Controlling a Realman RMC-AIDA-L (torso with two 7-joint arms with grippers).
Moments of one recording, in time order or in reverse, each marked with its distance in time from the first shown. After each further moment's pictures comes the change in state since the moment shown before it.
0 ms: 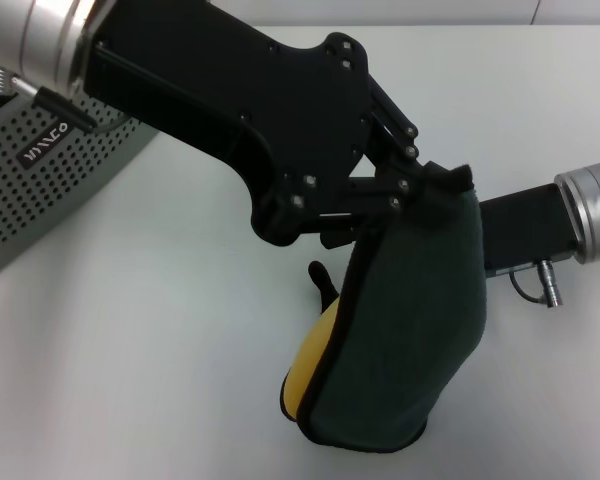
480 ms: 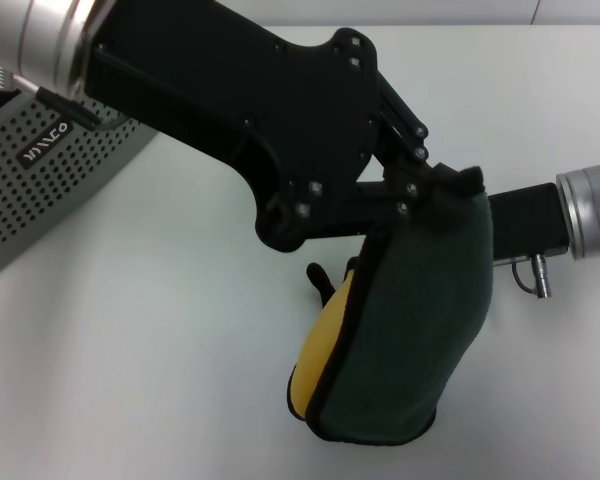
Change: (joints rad) left arm 0.004 -0.009 -0.001 0.043 -0.004 0.000 0.015; right arm -0.026 -0.005 -0.022 0.001 -0.012 0.133 -0.020
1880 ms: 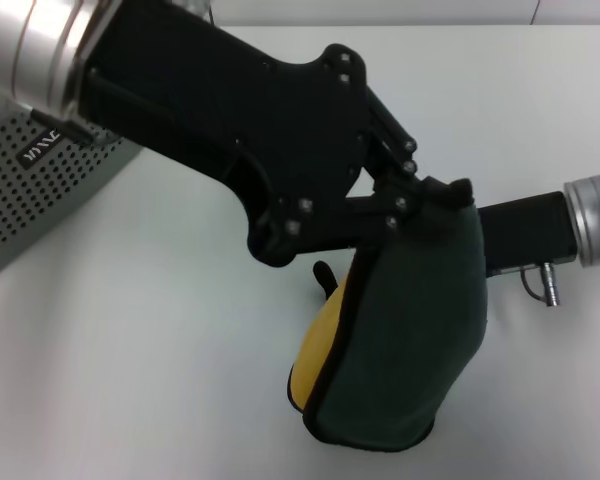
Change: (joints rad) left arm 0.037 -0.011 0.001 0.019 0.007 0.000 0.023; right arm -0.026 -0.001 0.000 -0.025 -0.018 -0.001 -0.020
